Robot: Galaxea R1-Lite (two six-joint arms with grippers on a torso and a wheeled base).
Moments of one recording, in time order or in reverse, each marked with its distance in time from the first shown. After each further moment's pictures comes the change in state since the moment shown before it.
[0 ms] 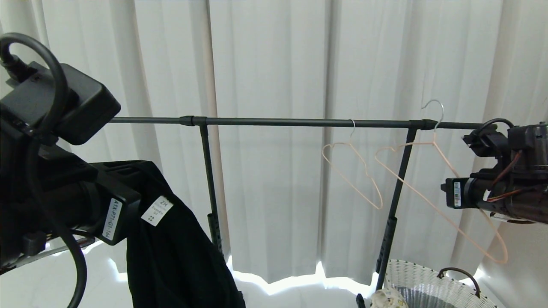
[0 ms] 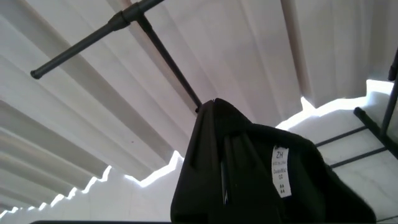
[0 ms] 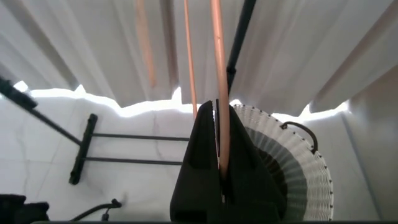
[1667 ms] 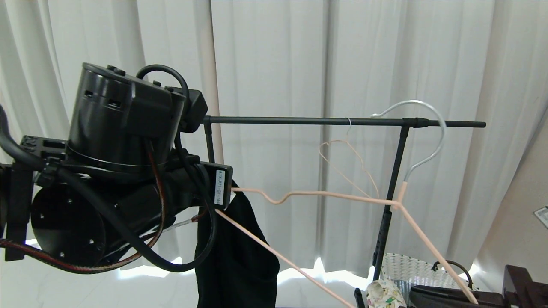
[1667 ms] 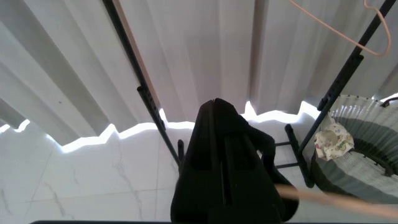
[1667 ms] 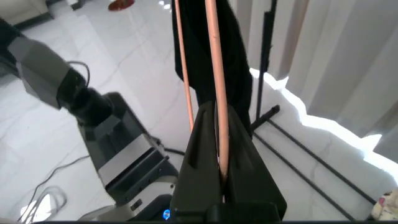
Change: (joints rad) left arm -0.004 0.309 -0.117 -0.068 -0.006 -0.434; right arm 0.861 -0.432 0.328 -0.131 0.105 0.250
